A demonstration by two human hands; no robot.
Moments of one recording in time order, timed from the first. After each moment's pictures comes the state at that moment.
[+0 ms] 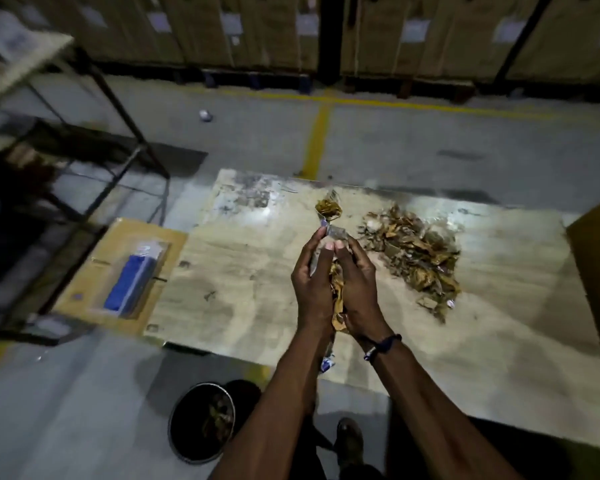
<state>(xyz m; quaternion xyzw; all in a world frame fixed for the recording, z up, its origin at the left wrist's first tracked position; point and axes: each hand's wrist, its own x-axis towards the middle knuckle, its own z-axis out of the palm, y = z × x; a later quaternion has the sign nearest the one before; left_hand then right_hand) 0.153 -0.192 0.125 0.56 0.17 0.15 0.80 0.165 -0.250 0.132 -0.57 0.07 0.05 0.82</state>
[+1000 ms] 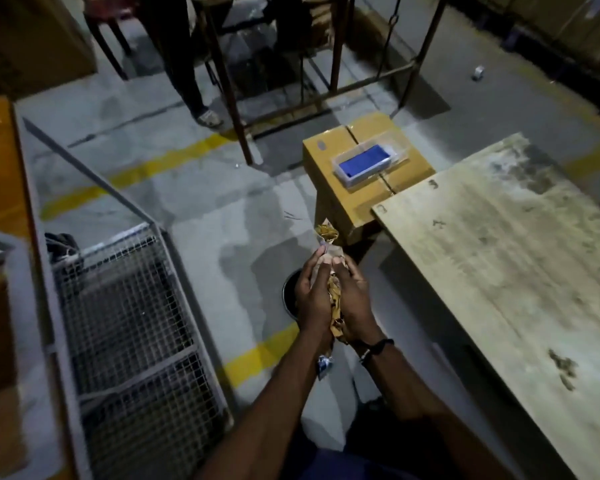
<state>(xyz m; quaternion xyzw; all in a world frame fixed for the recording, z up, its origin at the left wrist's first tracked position) -0.219 0.054 0.053 0.37 0.48 0.42 0.68 -0.172 0.024 0.073 -0.58 -0.08 0.45 0.68</state>
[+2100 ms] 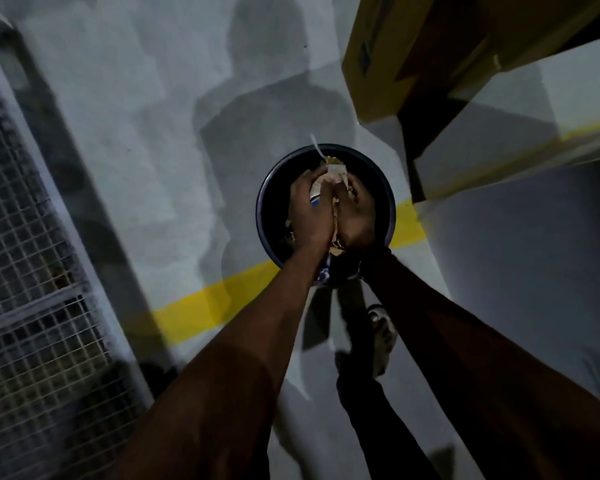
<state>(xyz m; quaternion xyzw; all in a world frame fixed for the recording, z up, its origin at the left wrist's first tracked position) -0.169 0.181 -0.605 0.48 0.63 0.27 0.55 -0.112 0.151 -0.579 -0.76 -0.14 0.43 0.47</state>
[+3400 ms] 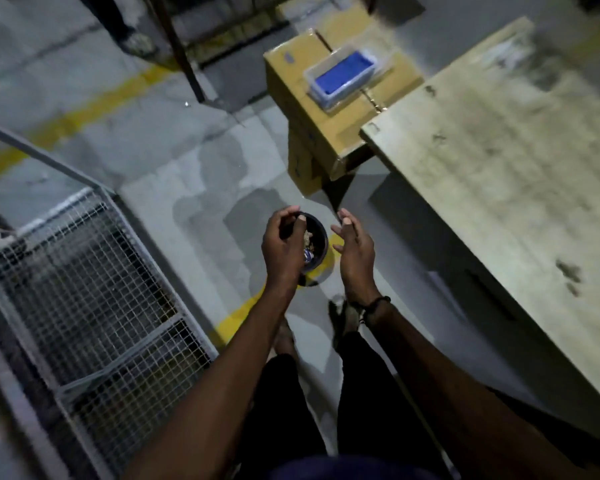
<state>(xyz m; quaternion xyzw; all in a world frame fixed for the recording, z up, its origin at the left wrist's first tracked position) -0.273 0.093 -0.041 0.56 0.49 0.31 0.59 -0.188 0.009 -0.042 -0.74 -0.08 0.30 0.60</state>
